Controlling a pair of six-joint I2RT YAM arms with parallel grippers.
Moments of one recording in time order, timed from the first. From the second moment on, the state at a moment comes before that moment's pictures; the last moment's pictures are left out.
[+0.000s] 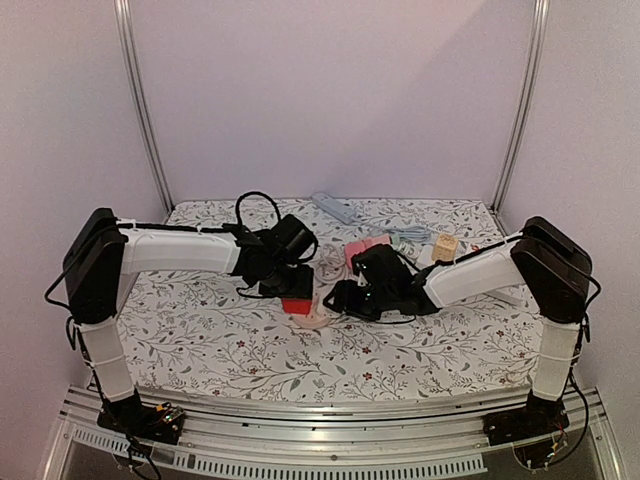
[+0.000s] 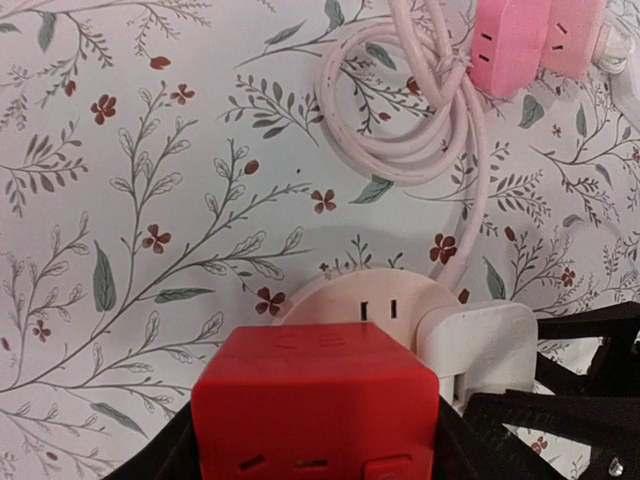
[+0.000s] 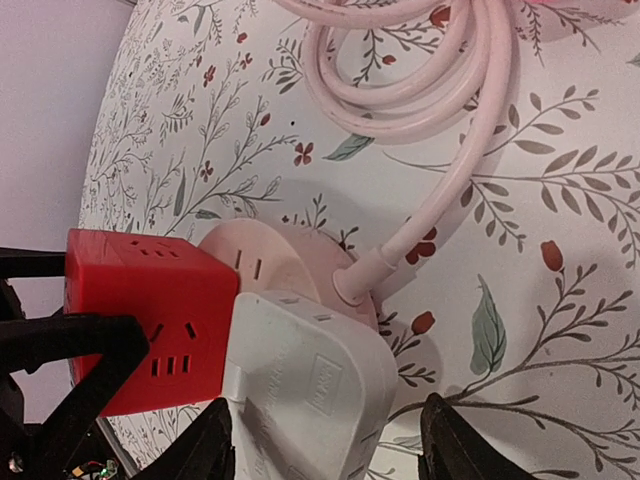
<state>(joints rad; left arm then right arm) -0.87 1.88 1.31 -0.50 -0.22 -0.70 0.88 1.94 1.06 0.16 -0.09 0.88</state>
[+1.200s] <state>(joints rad) -0.87 1.87 1.29 -0.49 -0.18 -0.71 0.94 1.86 1.07 0.16 -0.06 0.86</state>
